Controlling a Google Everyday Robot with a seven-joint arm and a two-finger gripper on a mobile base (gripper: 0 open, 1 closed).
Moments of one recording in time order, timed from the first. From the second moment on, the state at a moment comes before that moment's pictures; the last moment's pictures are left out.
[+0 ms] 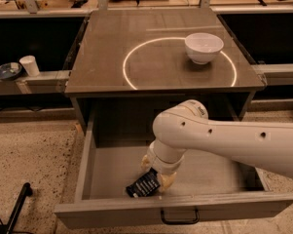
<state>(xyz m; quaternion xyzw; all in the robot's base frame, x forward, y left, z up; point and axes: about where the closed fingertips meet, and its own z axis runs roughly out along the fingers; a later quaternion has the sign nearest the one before) 0.442 -0.032 0.612 -0.89 0.44 0.04 0.10</state>
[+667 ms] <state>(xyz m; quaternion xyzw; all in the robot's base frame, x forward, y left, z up) 0.434 -0.042 0.598 -0.89 0.45 0.04 0.07</state>
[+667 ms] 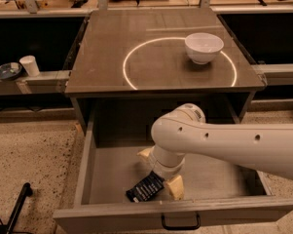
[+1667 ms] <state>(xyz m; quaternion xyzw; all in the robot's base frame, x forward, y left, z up) 0.427 0.001 0.593 -0.91 0.41 0.05 0.08</state>
